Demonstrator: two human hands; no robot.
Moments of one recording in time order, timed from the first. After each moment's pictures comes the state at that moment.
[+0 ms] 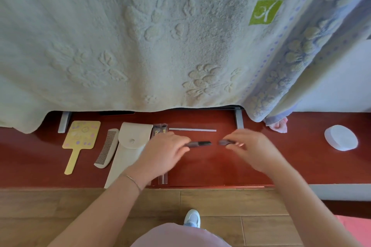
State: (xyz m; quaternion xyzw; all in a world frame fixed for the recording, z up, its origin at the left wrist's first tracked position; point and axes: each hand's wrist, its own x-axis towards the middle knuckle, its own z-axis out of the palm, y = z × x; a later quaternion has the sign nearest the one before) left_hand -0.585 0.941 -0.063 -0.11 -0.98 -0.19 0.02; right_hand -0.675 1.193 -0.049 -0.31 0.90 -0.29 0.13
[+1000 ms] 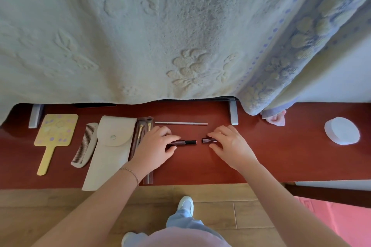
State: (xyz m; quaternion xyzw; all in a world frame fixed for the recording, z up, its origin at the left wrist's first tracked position) left_hand -0.609 0.950 -0.145 -0.03 -0.98 -0.21 -0.01; right_hand -0.687 1.182 -0.141 -0.34 0.92 -0.22 0.04
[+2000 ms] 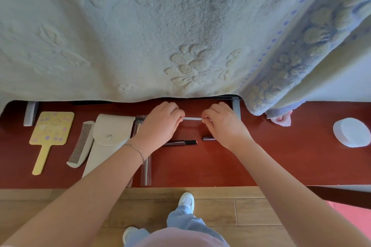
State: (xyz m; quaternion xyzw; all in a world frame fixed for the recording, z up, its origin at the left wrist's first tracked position) left_hand -0.665 0.948 -0.126 -0.12 -0.98 -0.15 0.09; right_hand -0.731 1.142 -0.122 -0.40 0.89 -0.21 -0.03
